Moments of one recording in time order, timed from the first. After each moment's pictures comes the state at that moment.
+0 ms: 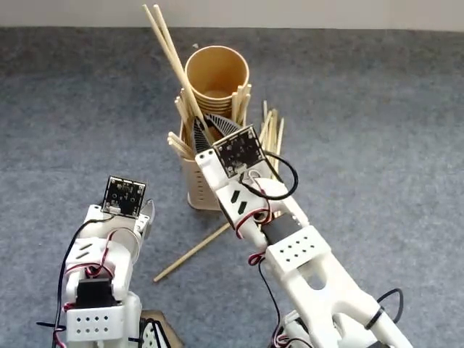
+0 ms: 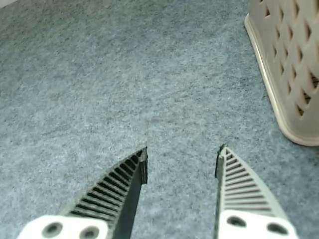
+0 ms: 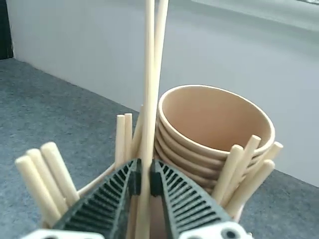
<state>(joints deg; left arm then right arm) -10.5 -101.6 96.1 49.7 -13.8 -35.5 -36.0 58.8 -8.8 10.4</state>
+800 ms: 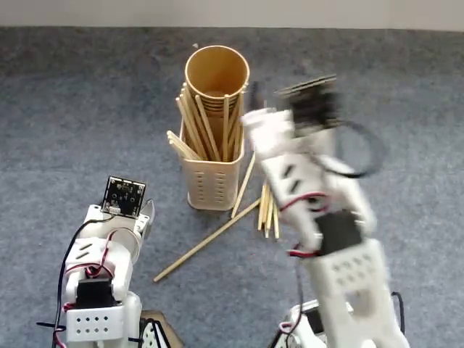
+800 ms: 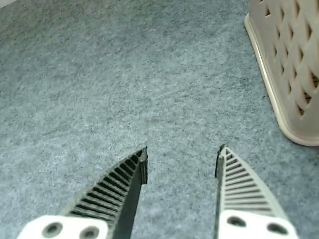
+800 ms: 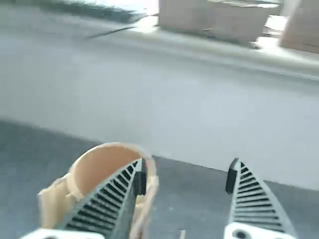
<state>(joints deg) -10.5 -101.6 96.1 49.7 -13.8 -18.9 -50.5 29.1 28.3 2.9</state>
